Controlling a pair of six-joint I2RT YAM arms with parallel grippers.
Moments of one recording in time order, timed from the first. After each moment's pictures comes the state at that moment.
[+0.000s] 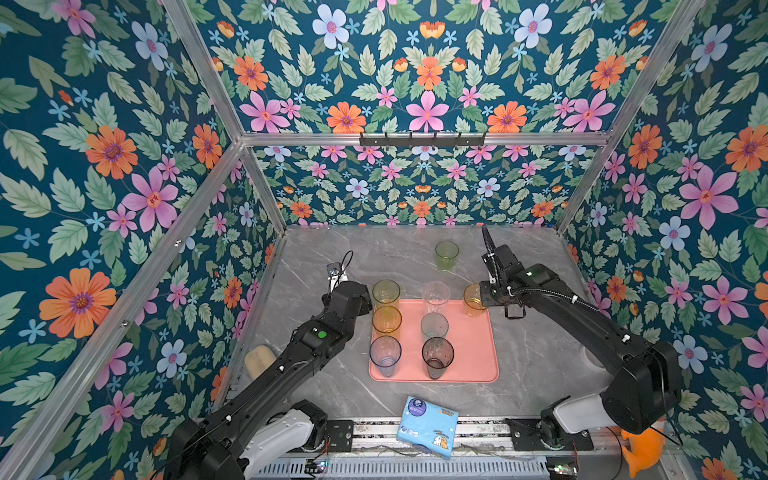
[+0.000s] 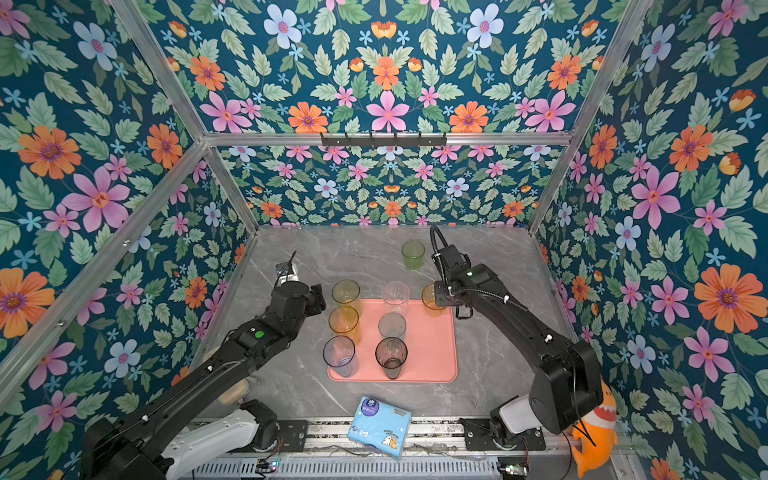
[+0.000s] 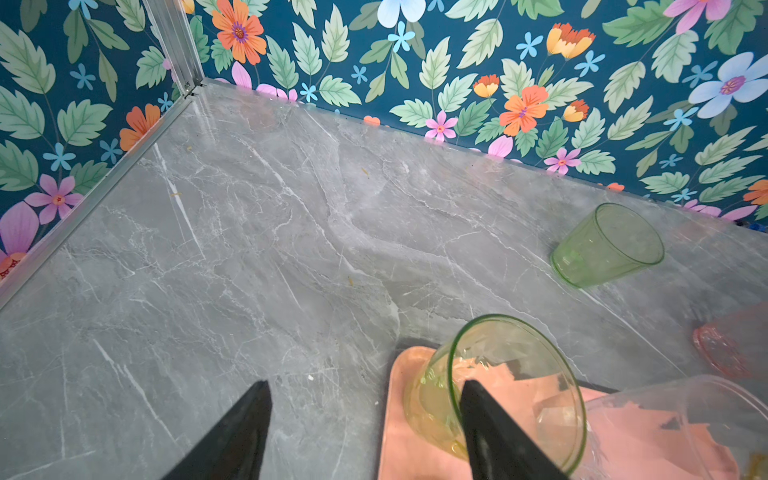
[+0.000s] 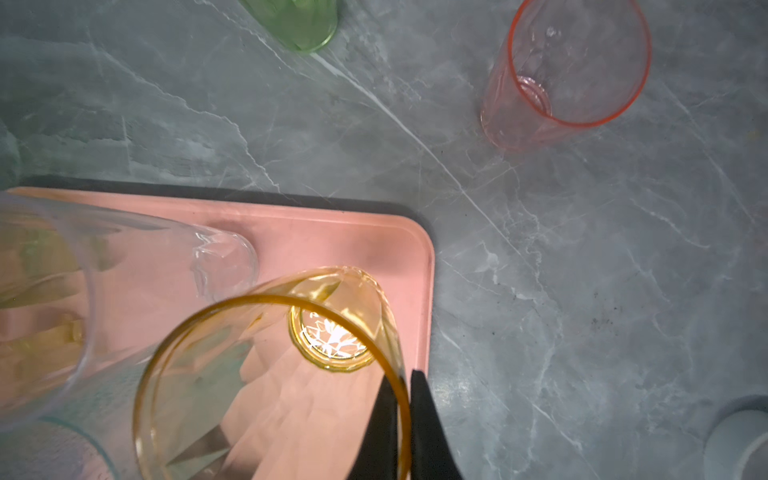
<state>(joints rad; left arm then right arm) -0.59 1.01 0.75 -0.32 -0.52 -0.53 0.46 1.45 1.22 -0.89 0.18 0.37</state>
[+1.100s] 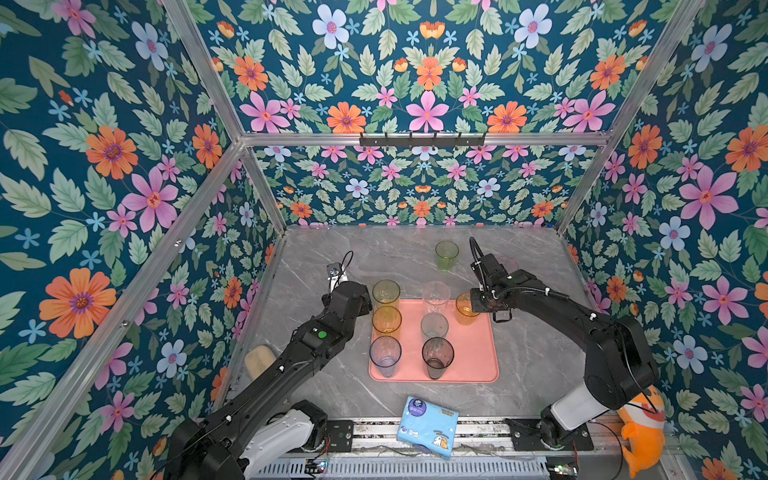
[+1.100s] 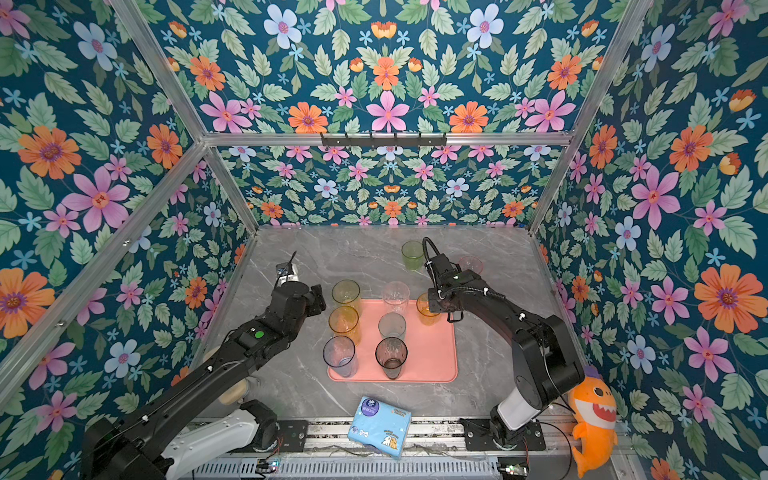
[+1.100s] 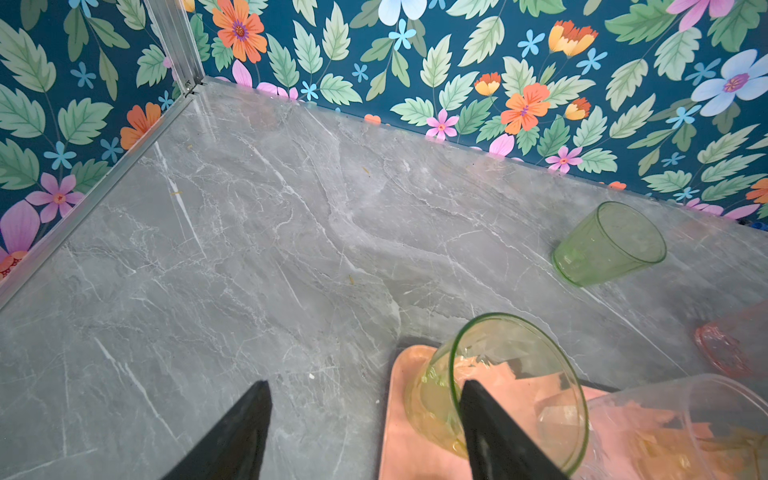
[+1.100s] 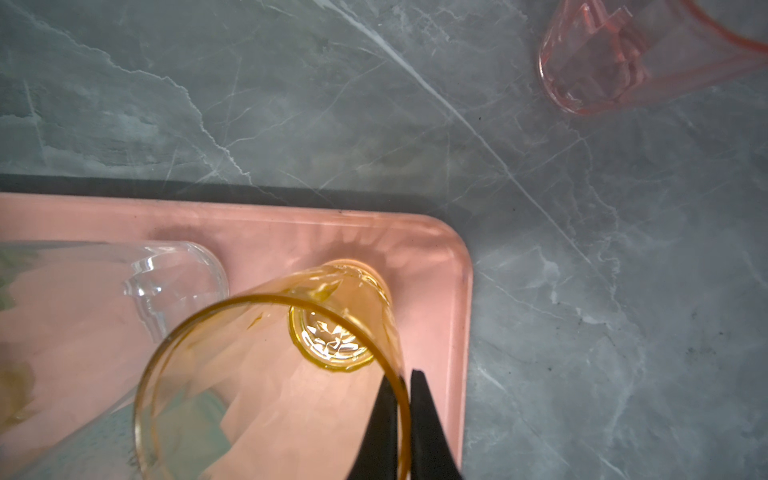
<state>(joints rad) -0.59 1.01 0.75 -0.33 -0.52 -0.53 0.46 1.59 1.15 -0.74 0.14 0.41</state>
